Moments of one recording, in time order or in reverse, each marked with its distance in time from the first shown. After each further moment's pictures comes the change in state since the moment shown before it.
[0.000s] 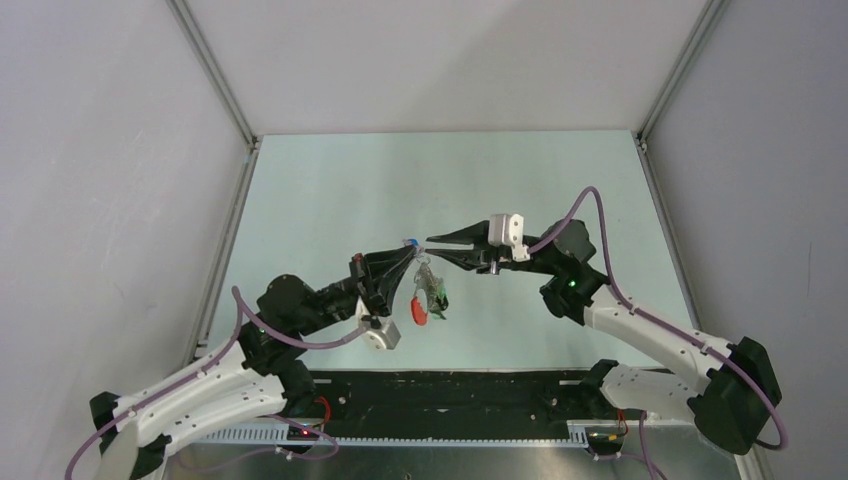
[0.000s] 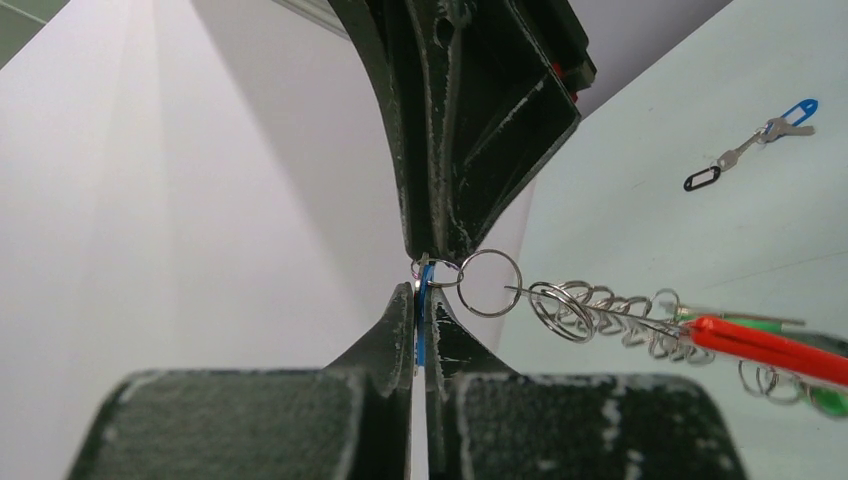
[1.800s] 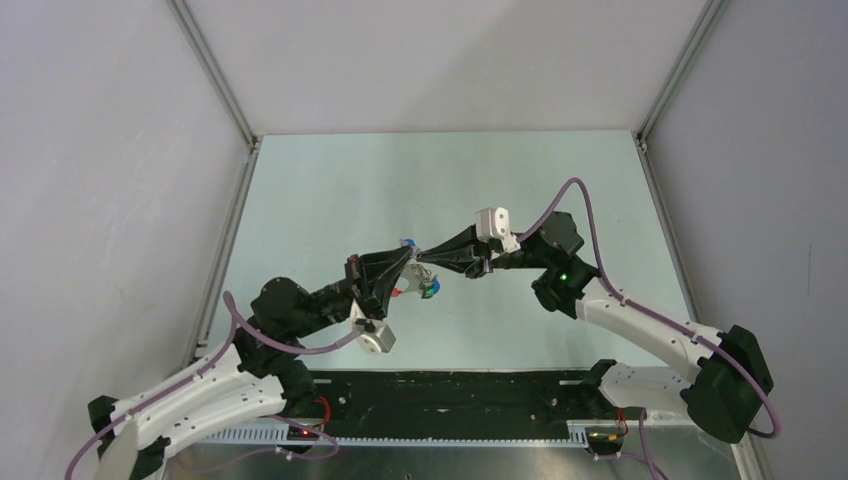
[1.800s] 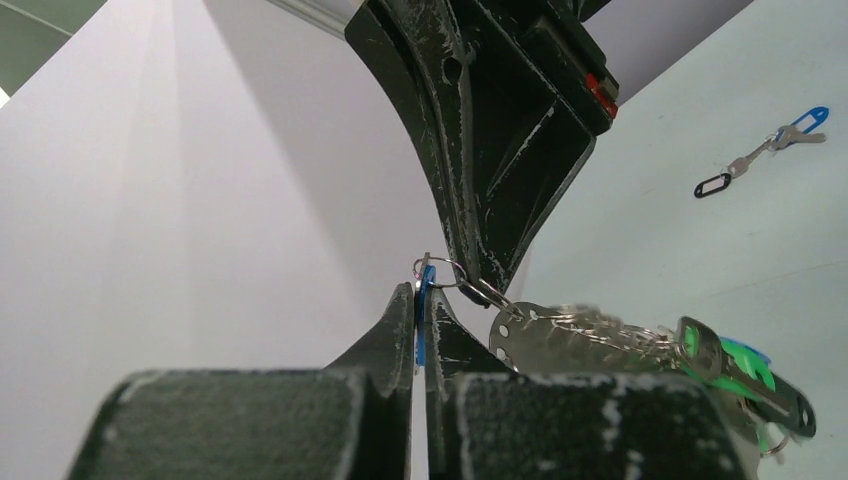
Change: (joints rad) left arm 0.000 -0.030 -0.001 -0.002 0.004 0.010; right arm 0.020 0.071 0.053 -0.031 -0.112 0.093
